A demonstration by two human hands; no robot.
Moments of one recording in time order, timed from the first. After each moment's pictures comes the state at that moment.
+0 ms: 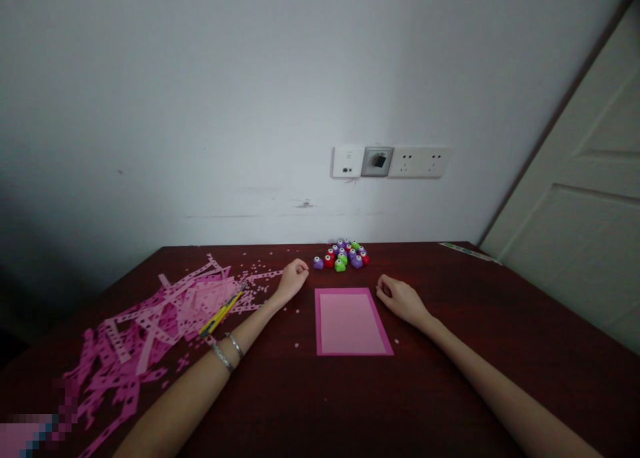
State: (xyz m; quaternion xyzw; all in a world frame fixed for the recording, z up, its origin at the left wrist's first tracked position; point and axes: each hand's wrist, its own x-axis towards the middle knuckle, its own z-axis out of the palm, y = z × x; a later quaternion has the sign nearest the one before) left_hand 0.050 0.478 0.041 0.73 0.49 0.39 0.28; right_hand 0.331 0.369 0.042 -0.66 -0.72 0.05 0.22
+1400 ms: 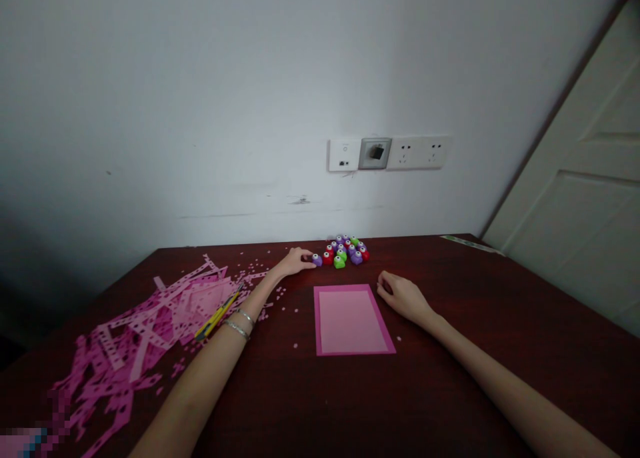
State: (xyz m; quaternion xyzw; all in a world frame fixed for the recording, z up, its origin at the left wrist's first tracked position) left_hand 0.049 0.550 0.045 0.88 0.38 0.20 0.22; right_hand 0.331 0.367 0.040 -0.65 -0.73 0.01 0.22
